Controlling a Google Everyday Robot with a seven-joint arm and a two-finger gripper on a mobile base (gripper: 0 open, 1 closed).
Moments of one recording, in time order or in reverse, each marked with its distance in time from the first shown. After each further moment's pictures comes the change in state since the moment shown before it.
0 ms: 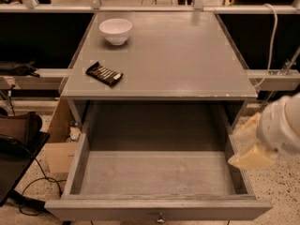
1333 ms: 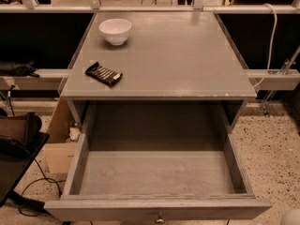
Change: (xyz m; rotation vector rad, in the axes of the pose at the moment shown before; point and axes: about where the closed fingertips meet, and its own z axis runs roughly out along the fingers) arm 0.144 0.184 0.202 -0.222 0.014 0.206
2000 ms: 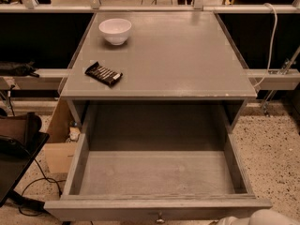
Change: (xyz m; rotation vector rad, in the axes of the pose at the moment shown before) arm -0.026 -0.027 0.080 0.036 -0.102 -0.107
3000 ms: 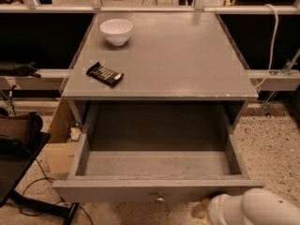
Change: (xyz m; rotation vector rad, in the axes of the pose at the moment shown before) arm -0.033 -0.064 0.020 0.065 -0.081 -0.120
